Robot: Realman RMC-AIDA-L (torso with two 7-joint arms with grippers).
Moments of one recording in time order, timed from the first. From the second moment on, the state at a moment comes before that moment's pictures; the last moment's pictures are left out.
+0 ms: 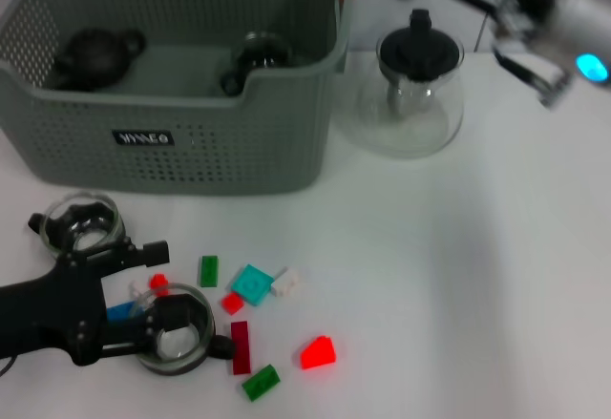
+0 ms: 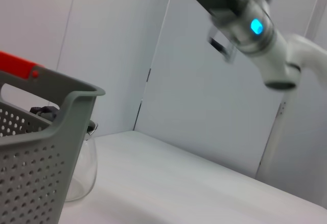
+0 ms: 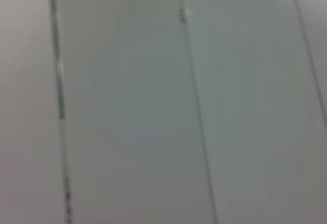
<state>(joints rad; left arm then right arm) -0.34 -2.08 0.29 0.66 2.22 1.96 -1.16 0.56 2.10 -1.34 -0.88 -1.01 -1.24 1.34</state>
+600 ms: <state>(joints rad) -0.34 -2.06 0.30 0.72 2.25 2.00 -1.20 0.24 2.09 -1.13 -0.71 -1.39 -1.62 1.00</state>
